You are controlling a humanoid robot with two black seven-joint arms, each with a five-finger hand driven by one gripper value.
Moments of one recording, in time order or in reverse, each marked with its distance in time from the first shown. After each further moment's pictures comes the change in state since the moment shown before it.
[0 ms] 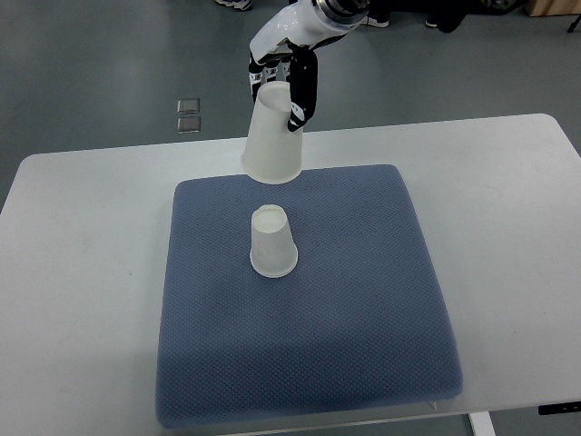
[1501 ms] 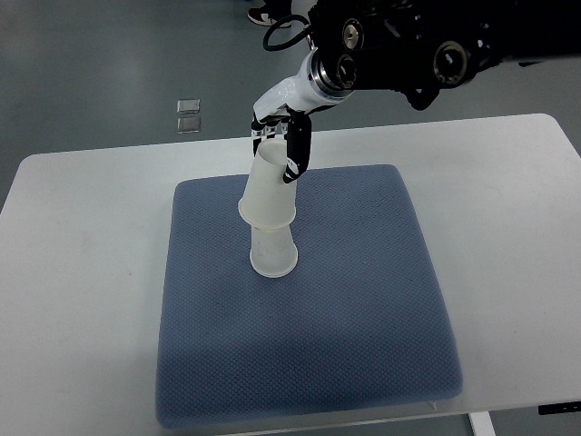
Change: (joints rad) left arm 0.000 0.000 -0.001 -0.001 0.000 0.000 0.000; right arm -0.165 0.032 0.002 0.015 0.032 -0.102 0.000
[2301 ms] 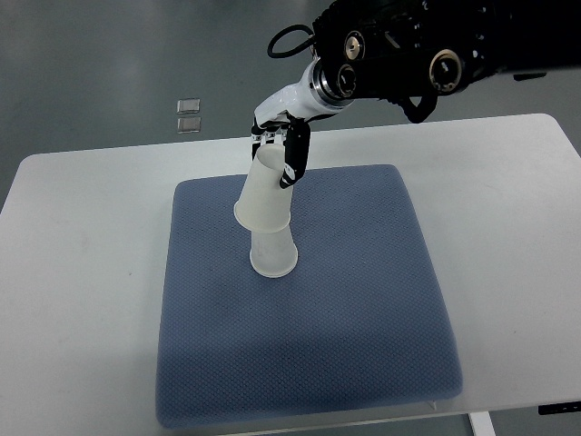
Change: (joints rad) left arm 0.000 0.000 -0.001 0.001 0.000 0.000 0.000; right arm -0.030 0.000 0.002 0.003 0.043 -0.032 -0.008
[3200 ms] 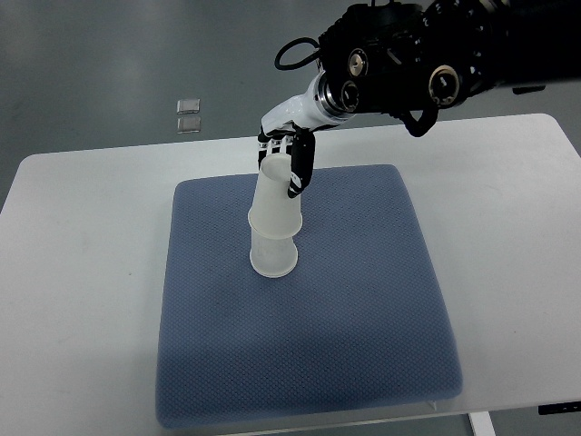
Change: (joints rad) left arm 0.000 0.000 0.000 0.000 -0.001 0.000 0.000; right arm -0.028 0.000 -0.006 0.017 0.000 -0.042 -0.006
